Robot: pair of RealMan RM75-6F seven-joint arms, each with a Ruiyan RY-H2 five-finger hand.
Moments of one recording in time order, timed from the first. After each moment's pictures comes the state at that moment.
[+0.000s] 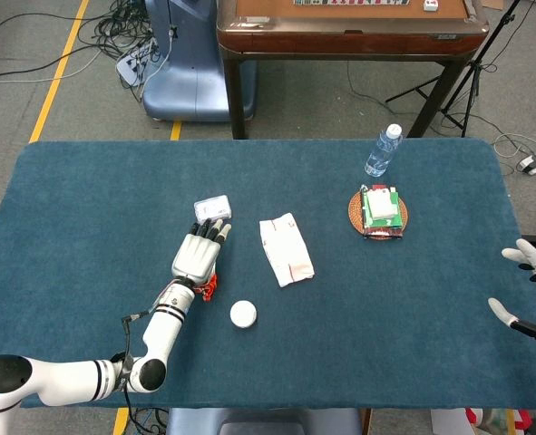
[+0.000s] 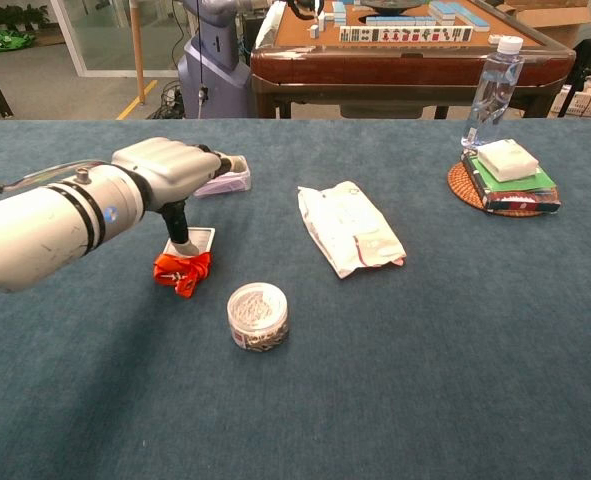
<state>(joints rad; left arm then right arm) -0.93 -1.72 -0.22 -1.45 0.71 1.10 0.98 0.05 -1.11 0.11 -1.42 -1.62 1.73 0.37</state>
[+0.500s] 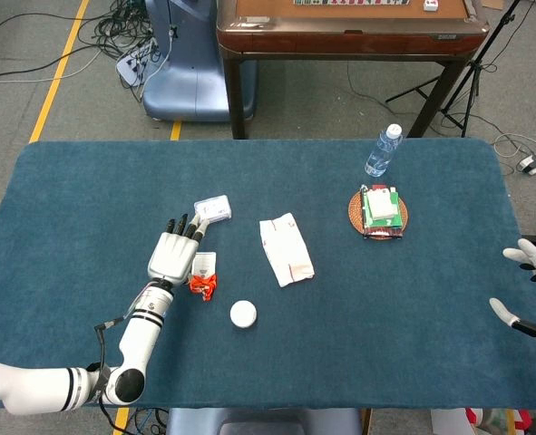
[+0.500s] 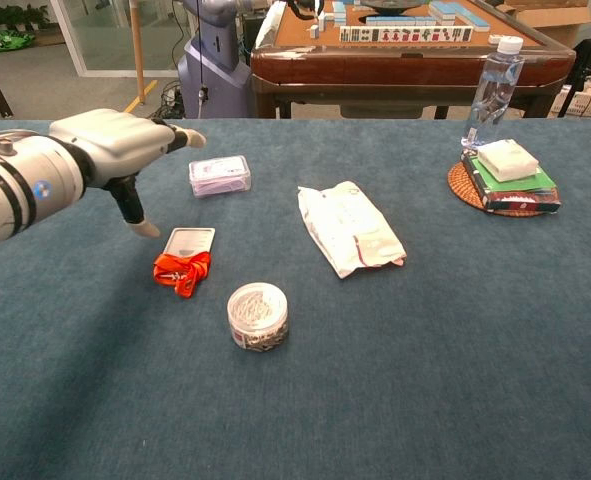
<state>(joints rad) -0.88 -1.58 -0.19 -1.65 0.70 1.22 1.01 0.05 -1.10 0.11 -1.42 -1.62 1.73 0.39</state>
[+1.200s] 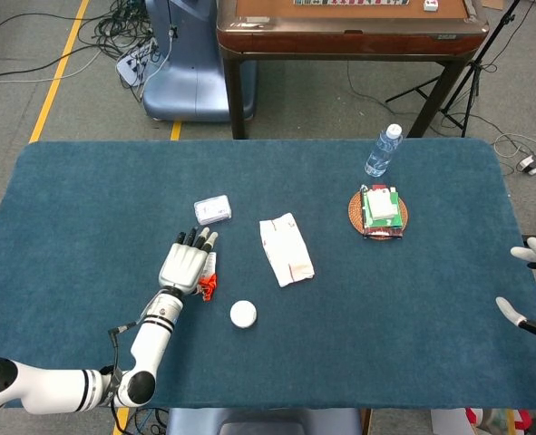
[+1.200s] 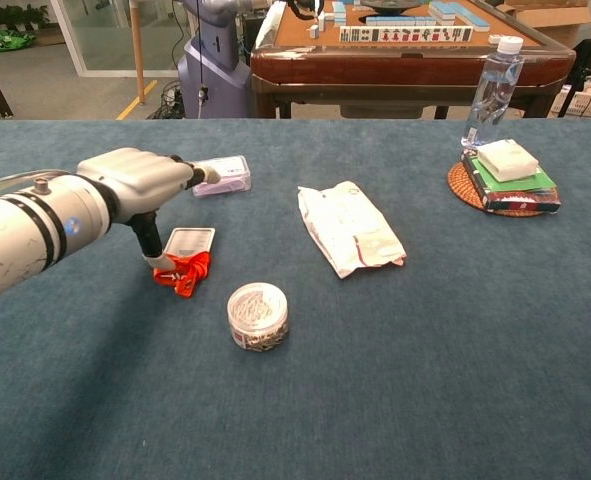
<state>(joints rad) -0.90 -1.67 -0.17 -1.57 0.65 1.18 1.00 0.04 -1.10 0.12 -1.41 -1.61 1.74 0.42</state>
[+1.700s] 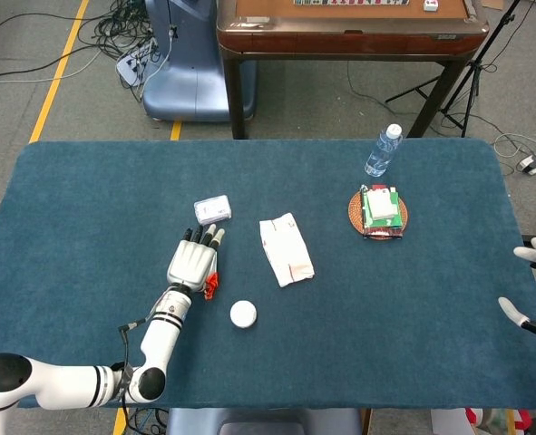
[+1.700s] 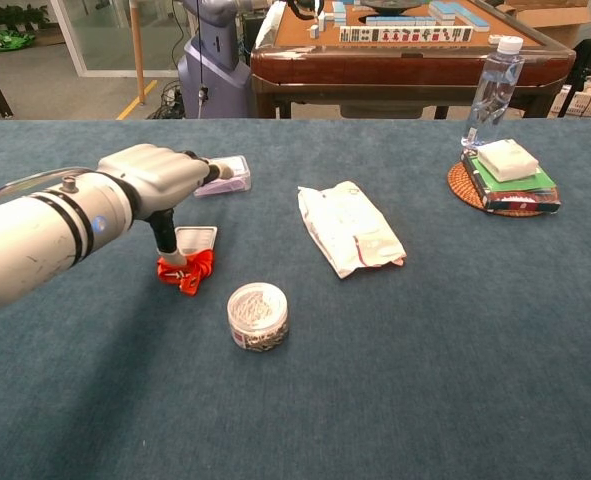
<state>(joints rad) -0.94 -1.72 -0.18 -1.52 0.64 1.19 1.03 0.04 -1.09 0.12 -1.41 -1.60 1.75 0.44</state>
